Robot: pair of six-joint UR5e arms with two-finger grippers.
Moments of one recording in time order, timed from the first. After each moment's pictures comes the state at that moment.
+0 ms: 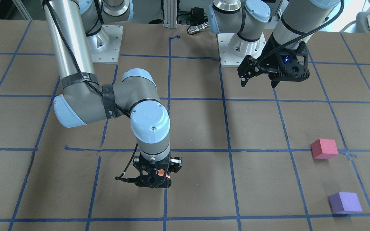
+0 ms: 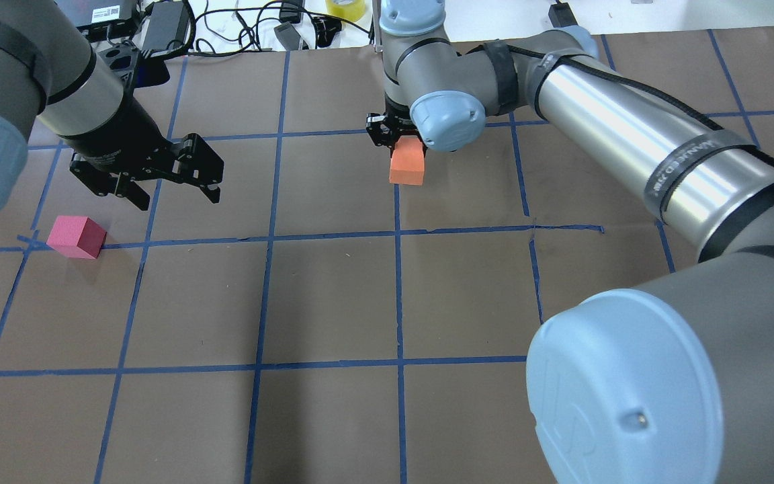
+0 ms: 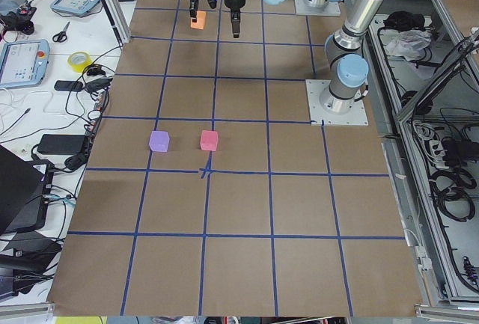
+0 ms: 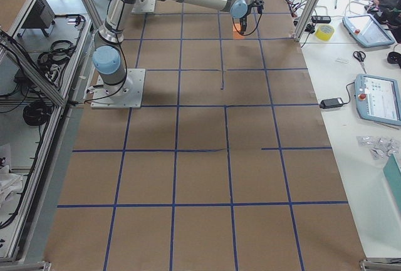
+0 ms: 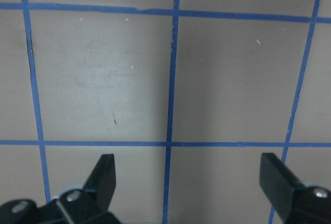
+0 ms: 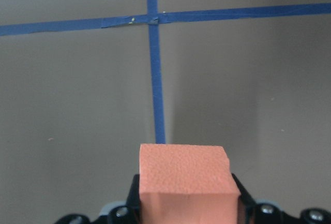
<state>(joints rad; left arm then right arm) -1.50 -1.51 -1.71 -1.50 1.53 0.05 1.89 -0.91 1.29 -2.04 -1.57 0.38</state>
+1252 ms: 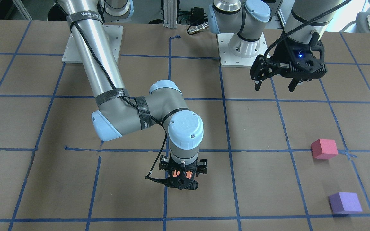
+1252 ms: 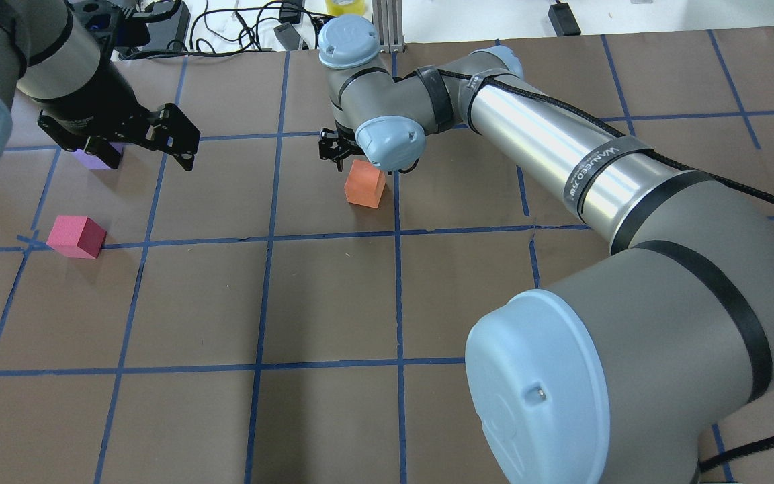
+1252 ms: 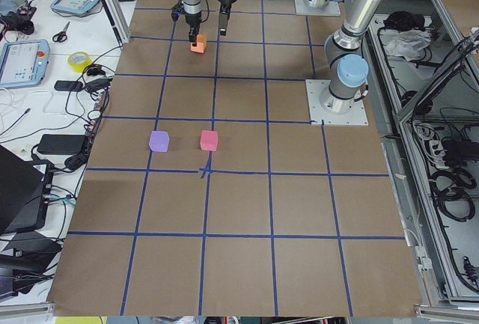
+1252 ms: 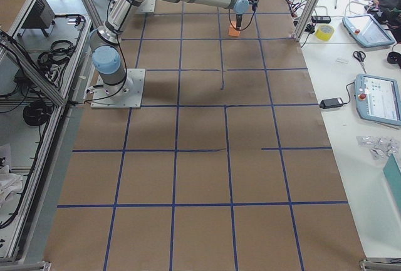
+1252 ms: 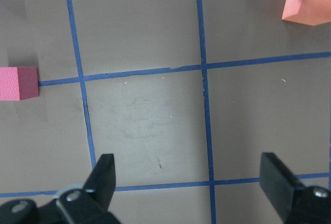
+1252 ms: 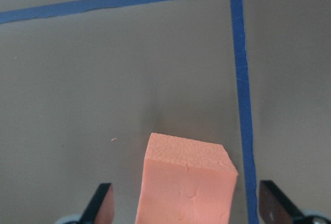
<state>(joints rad) -1.50 -1.52 -1.65 -1.44 1.60 0.08 1.97 -0.82 1.20 -2.02 -1.57 0.52</state>
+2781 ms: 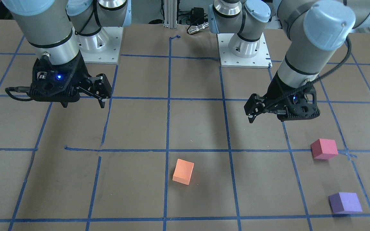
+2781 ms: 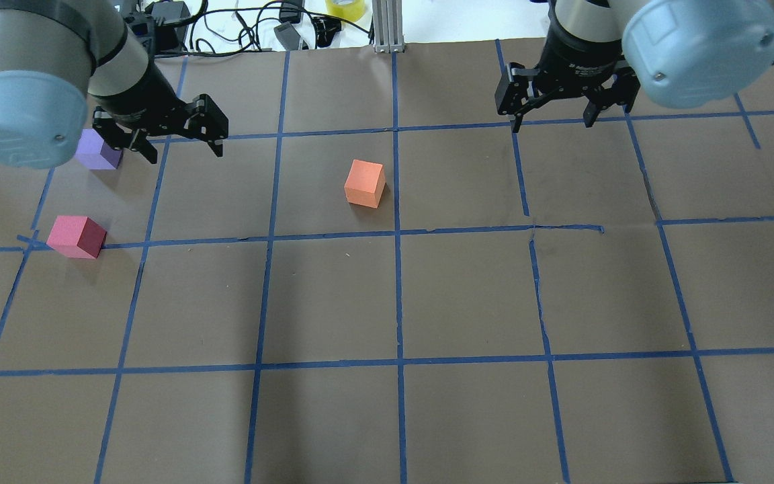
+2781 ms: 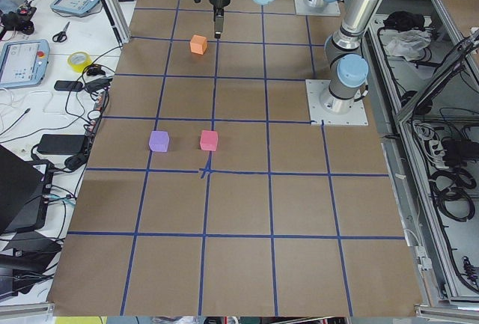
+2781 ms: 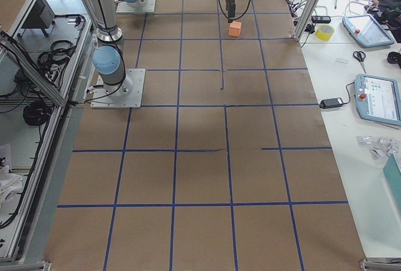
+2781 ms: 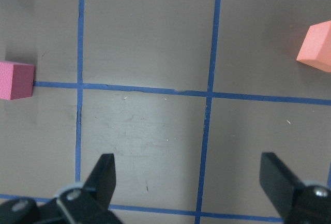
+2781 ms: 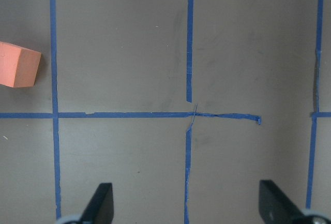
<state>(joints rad) -1.51 -1.71 -1.64 -1.29 1.54 -0.01 1.63 -1.46 1.52 -1.70 -1.60 0.05</state>
